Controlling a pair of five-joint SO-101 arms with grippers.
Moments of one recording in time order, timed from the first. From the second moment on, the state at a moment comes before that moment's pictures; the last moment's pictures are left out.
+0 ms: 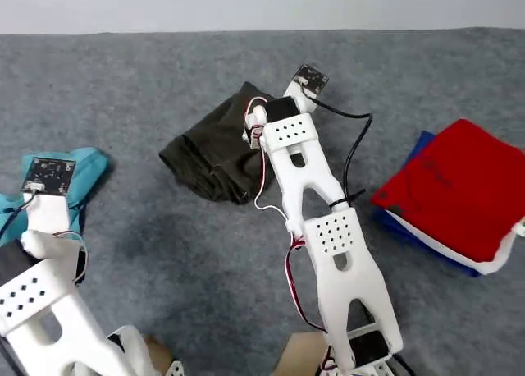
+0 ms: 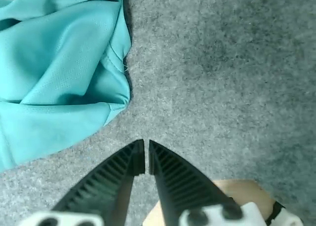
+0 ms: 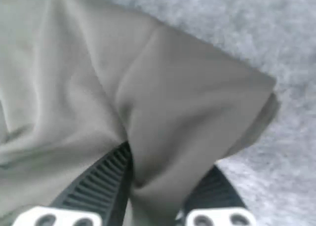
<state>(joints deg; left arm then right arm) -39.8 -45.8 42.6 92.5 -31.8 -23.9 69.3 -75.5 87.3 -50.9</state>
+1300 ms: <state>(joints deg) -39.6 -45.8 42.6 92.4 -31.8 -4.6 44.8 -86.5 100.7 -18.0</state>
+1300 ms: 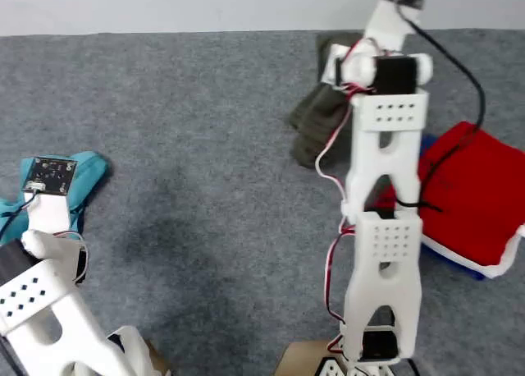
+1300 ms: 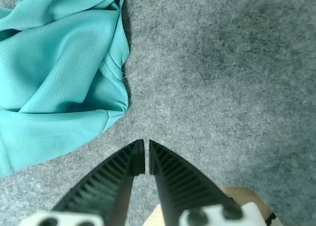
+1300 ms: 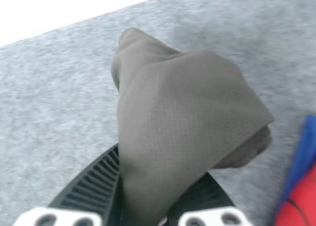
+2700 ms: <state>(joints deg) -39.6 -45.8 42.6 91.9 -31.8 31.1 29.6 -49.7 96.9 10.4</state>
